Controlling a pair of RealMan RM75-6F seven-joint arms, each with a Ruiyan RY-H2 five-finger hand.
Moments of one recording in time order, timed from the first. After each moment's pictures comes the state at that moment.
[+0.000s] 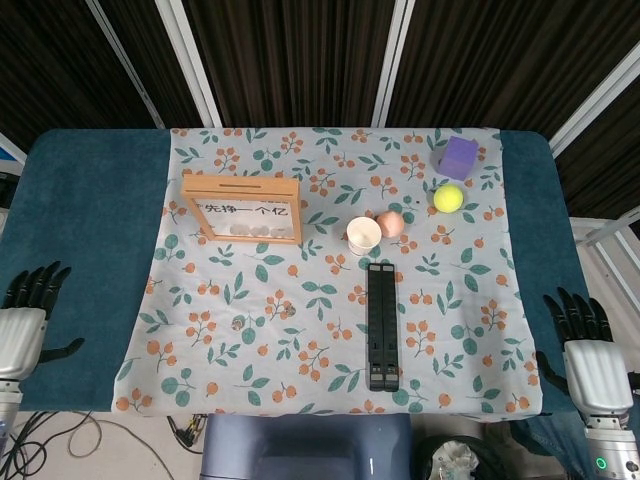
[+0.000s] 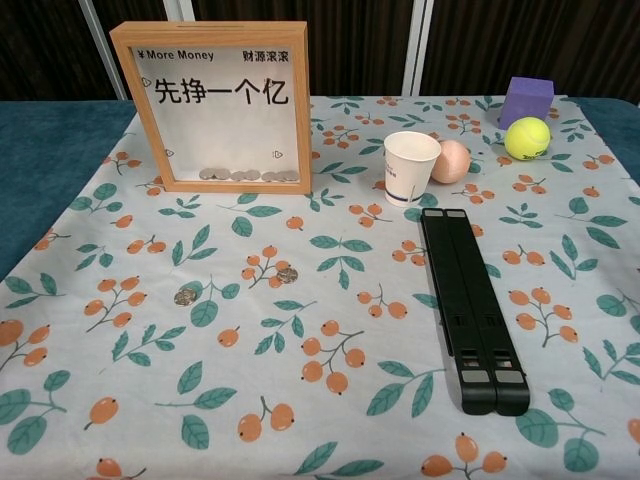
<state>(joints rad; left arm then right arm) -0.14 -1.14 -0.05 -1.62 1.47 1.41 0.10 0.03 -1.18 0.06 -1.61 -1.53 1.56 -0.18</state>
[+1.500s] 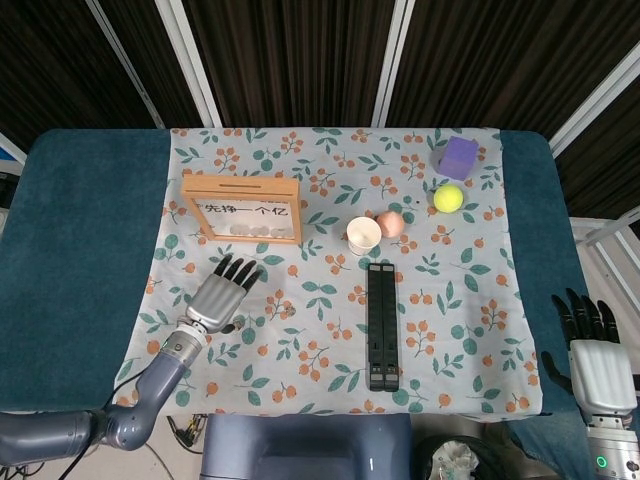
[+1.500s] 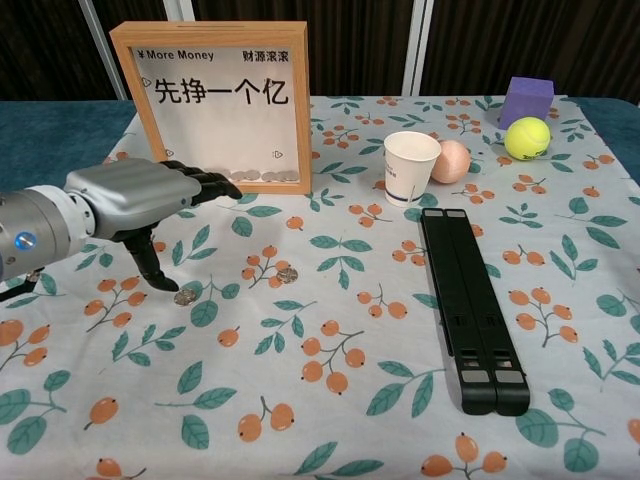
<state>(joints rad) -0.72 -1.58 -0.12 -1.59 0.96 0.96 0.82 0.03 -1.18 0.08 -1.65 -1.47 1.54 -0.22</state>
